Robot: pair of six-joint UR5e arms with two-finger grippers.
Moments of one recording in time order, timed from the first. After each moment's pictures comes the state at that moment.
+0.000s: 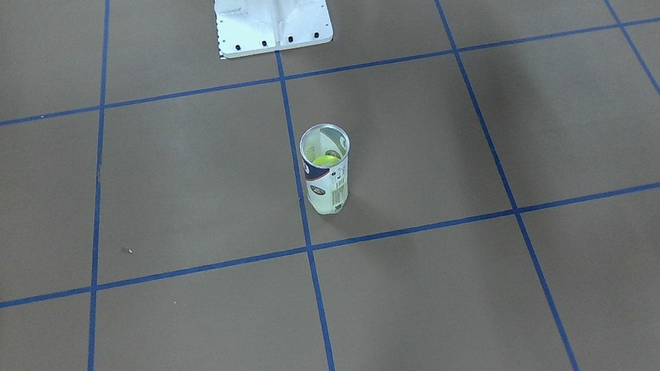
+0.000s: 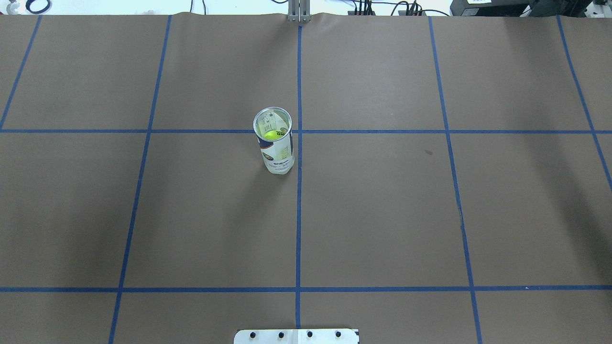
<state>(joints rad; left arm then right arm) -1.56 -1.66 -1.62 -1.41 -2.30 0.01 1.49 -1.50 1.67 -1.68 2.35 0.18</state>
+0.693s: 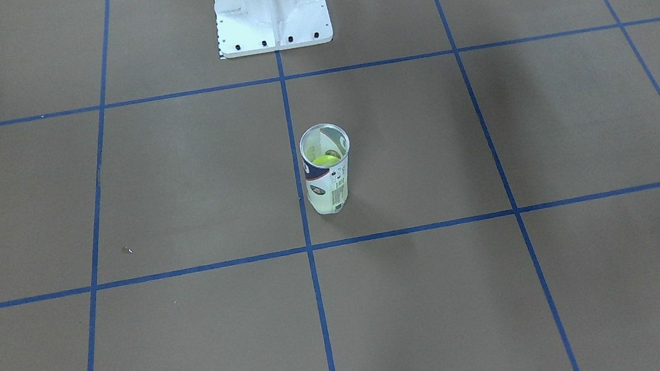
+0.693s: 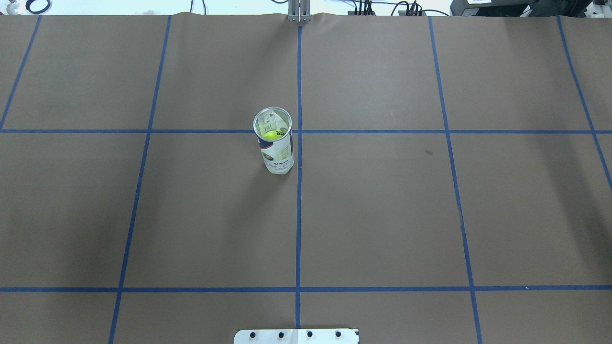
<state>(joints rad) -1.56 -1.64 -1.63 -1.41 -2.30 0.02 1.53 -1.56 1.66 -1.68 2.36 0.04</state>
